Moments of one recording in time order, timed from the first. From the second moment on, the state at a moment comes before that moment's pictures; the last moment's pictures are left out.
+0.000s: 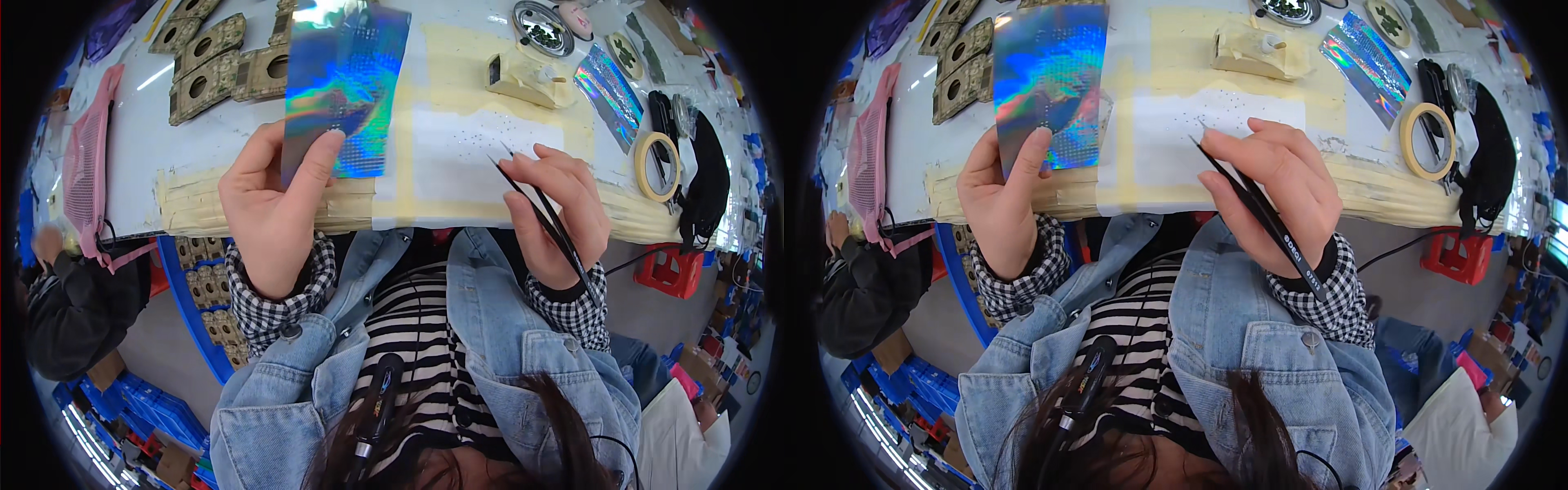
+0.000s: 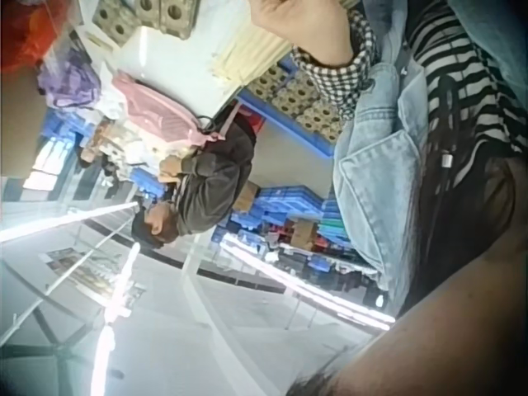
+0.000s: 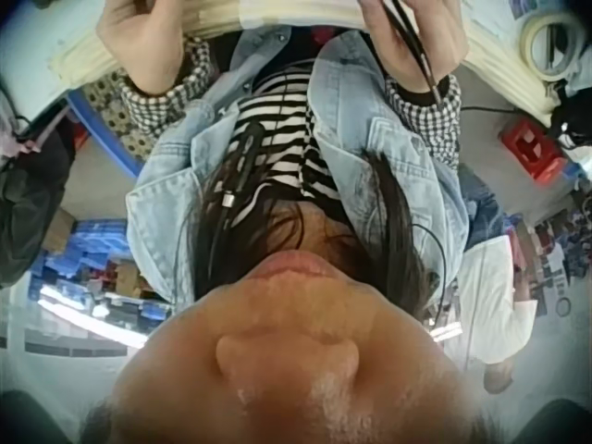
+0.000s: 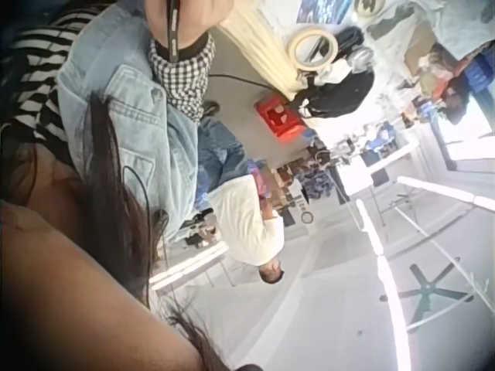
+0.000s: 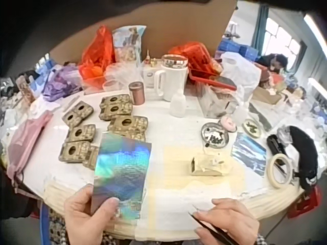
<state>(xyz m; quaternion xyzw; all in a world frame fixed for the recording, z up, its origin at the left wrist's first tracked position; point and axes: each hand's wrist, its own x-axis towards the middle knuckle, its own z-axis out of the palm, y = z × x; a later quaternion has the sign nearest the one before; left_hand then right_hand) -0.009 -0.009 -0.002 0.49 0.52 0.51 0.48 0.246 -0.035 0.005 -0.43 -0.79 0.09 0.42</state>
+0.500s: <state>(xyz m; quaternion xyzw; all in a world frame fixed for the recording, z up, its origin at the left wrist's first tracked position) 0.034 -0.016 0.011 0.37 0.35 0.55 0.67 0.224 -0.030 0.042 -0.35 -0.85 0.06 0.39</state>
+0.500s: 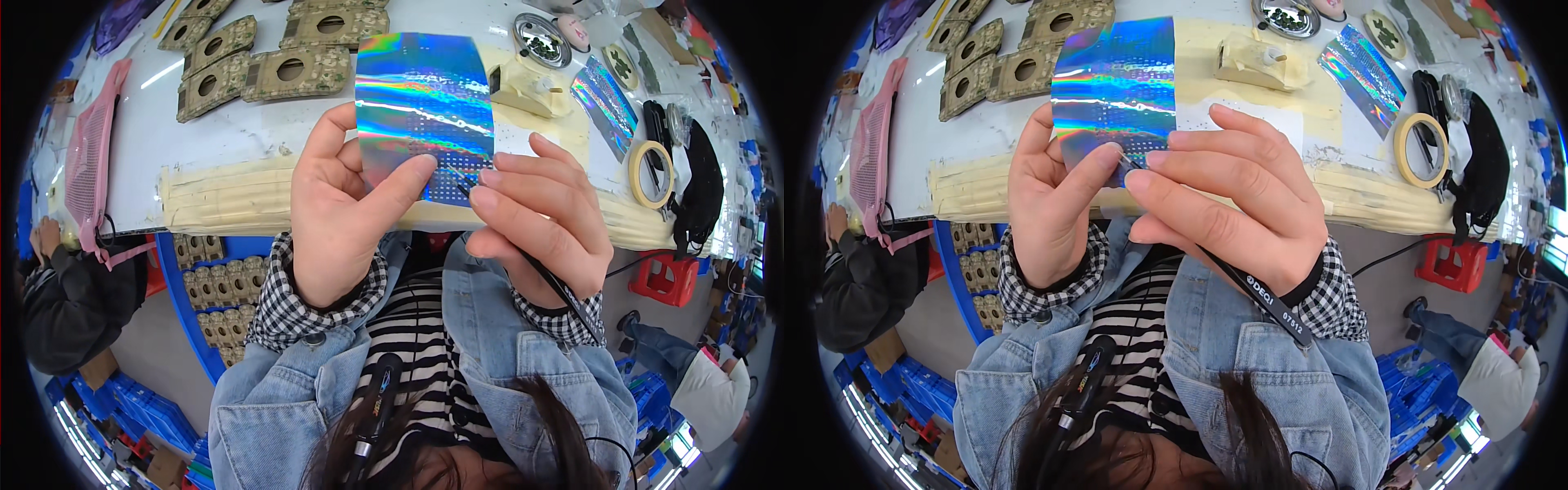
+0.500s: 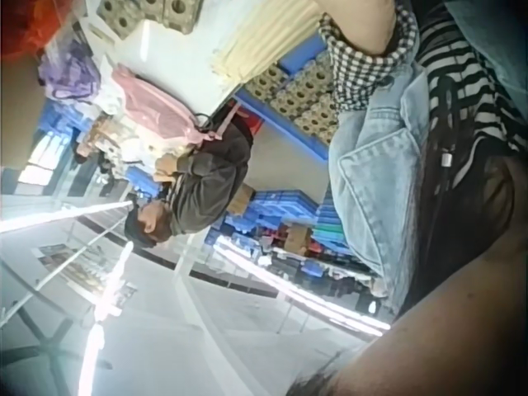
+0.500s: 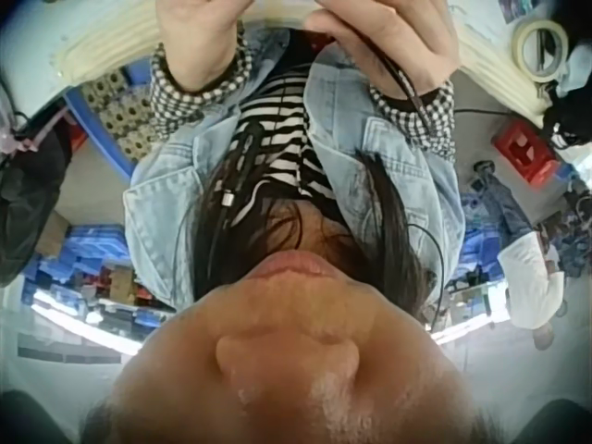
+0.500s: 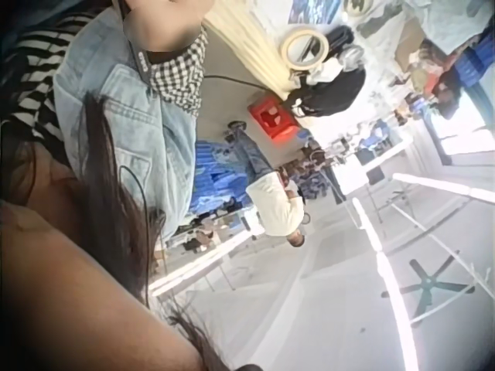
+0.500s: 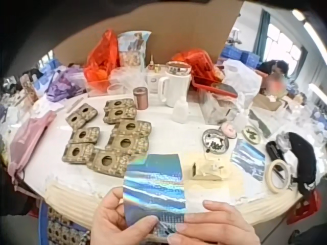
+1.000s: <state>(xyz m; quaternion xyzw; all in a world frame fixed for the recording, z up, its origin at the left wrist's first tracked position) 0.038 -0.017 0.010 0.38 0.34 0.55 0.66 0.219 -0.026 0.034 -0.35 -0.84 0.11 0.40</state>
